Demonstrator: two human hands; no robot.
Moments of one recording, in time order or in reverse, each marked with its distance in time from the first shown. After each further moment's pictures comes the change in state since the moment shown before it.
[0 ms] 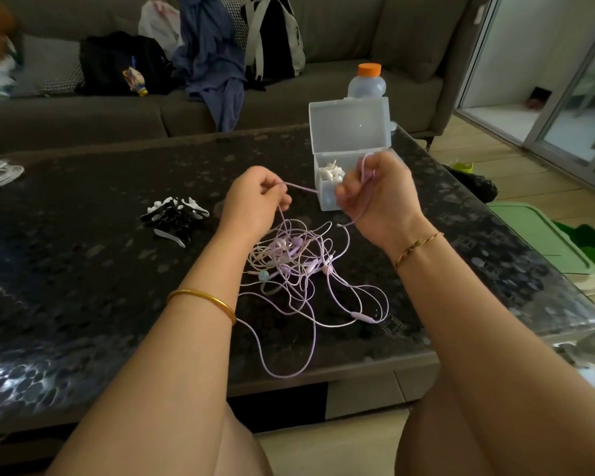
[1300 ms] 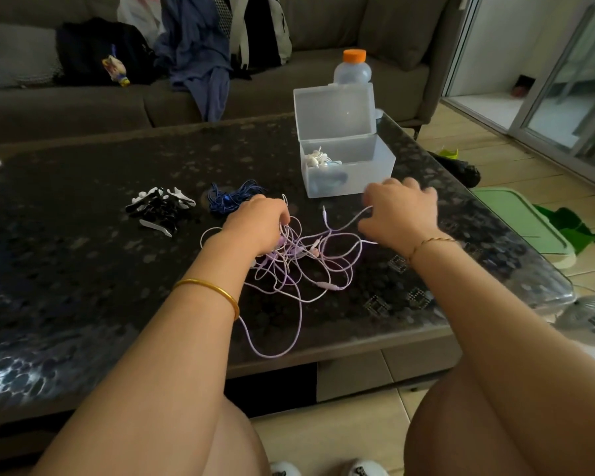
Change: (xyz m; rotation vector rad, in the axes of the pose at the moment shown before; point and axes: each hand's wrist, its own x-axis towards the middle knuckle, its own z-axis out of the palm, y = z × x) left_hand -0.016 -0.005 0.019 0.704 -0.395 0.023; right_hand -0.016 -0.007 -0.047 -2.233 0.227 -0.198
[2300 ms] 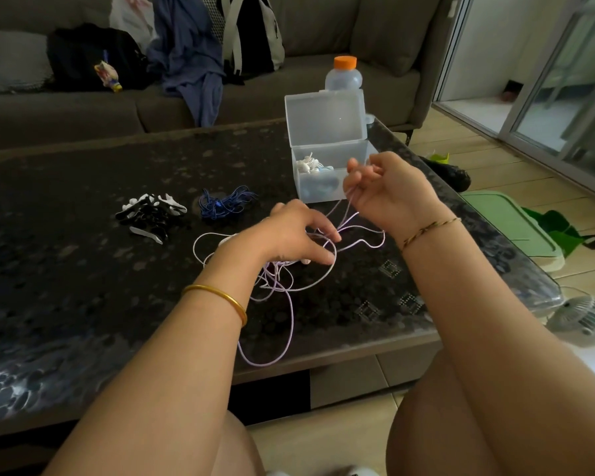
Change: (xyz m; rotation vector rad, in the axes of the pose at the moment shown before) left_hand -0.004 0.031 0.002 -0.326 -0.191 0.285; right_hand 0.004 -0.014 -0.039 2.433 -0.201 0.529
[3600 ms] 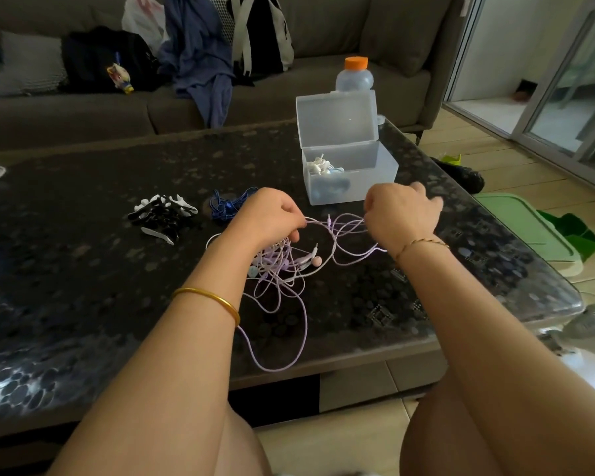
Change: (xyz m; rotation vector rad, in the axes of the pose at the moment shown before) left_hand -0.008 -0.008 -0.022 -0.130 0.260 -0.213; right_hand 0.016 0.015 -0.022 -2.269 0.404 -0.362
